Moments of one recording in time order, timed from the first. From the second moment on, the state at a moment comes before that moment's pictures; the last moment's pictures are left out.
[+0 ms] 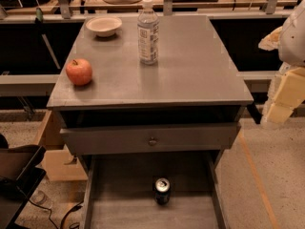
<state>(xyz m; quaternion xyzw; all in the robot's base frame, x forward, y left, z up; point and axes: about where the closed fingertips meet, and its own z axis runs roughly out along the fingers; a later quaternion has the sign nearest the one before) 0.438 -0.217 0.976 -0.60 0.78 -0.03 0.16</state>
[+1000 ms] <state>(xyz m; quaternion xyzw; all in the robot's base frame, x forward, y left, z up) 0.422 -0.251 0.951 -0.61 0.76 0.01 0.22</state>
